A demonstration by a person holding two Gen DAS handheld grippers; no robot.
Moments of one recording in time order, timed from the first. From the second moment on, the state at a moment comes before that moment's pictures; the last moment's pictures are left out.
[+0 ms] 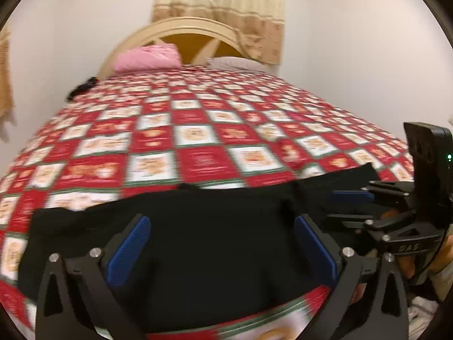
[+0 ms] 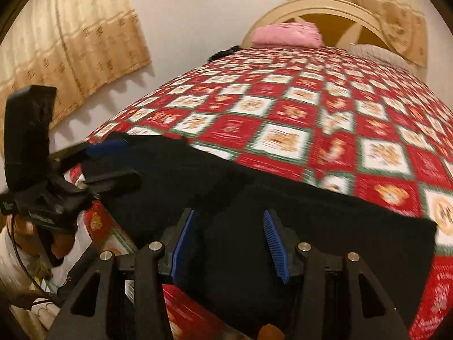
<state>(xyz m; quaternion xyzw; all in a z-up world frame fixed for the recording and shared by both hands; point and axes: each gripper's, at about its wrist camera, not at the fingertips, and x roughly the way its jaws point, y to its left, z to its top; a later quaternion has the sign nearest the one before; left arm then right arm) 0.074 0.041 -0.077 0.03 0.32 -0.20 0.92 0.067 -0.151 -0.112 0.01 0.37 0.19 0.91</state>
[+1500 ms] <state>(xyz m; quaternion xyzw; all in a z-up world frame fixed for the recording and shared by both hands) 0.113 0.236 -0.137 -0.08 0.39 -0.04 0.92 0.056 -0.110 -0.125 -0.03 0.36 0.21 0.91</state>
